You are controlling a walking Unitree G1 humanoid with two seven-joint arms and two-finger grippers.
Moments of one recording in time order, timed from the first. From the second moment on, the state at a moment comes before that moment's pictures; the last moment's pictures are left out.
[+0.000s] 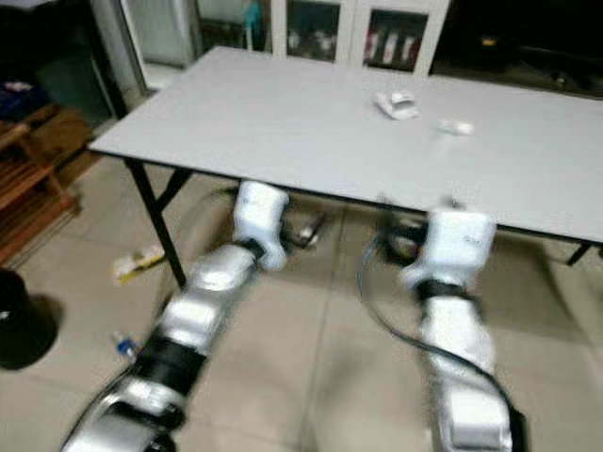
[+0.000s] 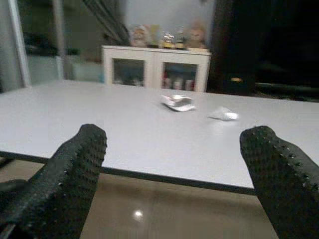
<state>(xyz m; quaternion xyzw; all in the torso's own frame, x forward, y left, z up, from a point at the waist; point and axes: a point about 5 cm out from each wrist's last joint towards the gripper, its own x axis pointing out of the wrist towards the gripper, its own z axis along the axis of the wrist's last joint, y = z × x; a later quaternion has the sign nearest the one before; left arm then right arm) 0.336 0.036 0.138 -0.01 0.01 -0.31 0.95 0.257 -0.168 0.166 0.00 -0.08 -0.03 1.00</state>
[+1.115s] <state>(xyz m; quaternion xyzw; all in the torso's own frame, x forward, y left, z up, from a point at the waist) 0.340 0.051 0.148 -0.01 0.00 -0.31 0.95 0.260 -0.154 0.171 0.01 -0.10 -0.01 1.00</state>
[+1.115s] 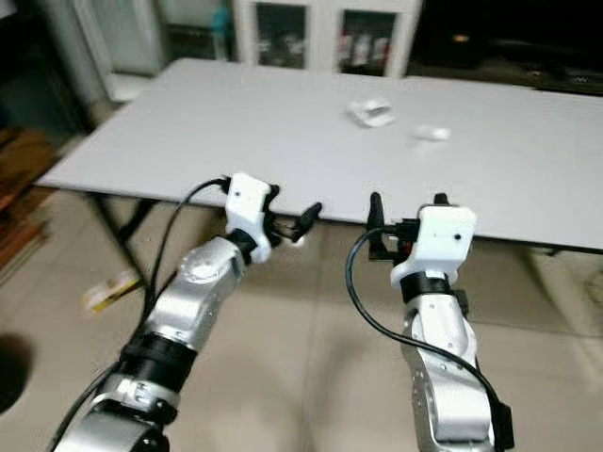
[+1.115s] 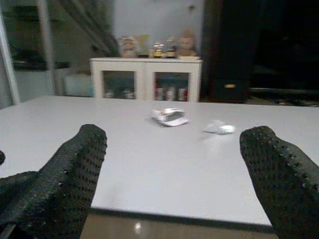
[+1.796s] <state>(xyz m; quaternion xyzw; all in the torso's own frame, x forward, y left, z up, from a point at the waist) 0.345 0.036 0.158 -0.01 -0.01 -0.32 0.95 0.264 -0.172 0.168 -0.04 -0.08 -0.05 0.99</state>
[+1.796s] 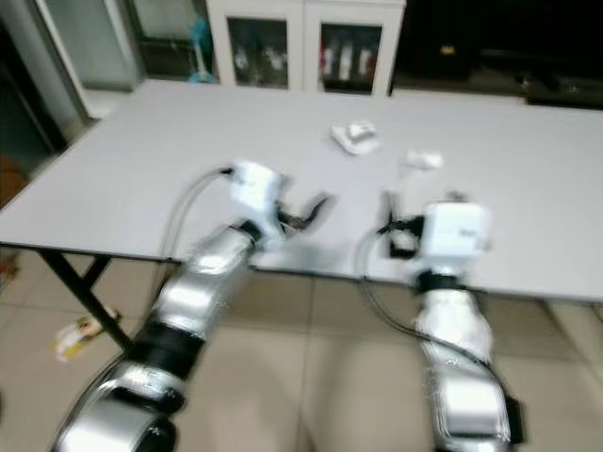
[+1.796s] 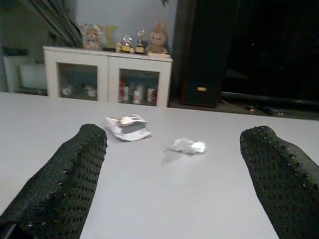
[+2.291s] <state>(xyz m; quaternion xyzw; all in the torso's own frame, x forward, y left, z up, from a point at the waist) 0.350 0.049 0.158 0.00 -0.01 -0.30 0.95 0.267 -0.162 0.168 -0.05 -0.08 -0.05 0.99</state>
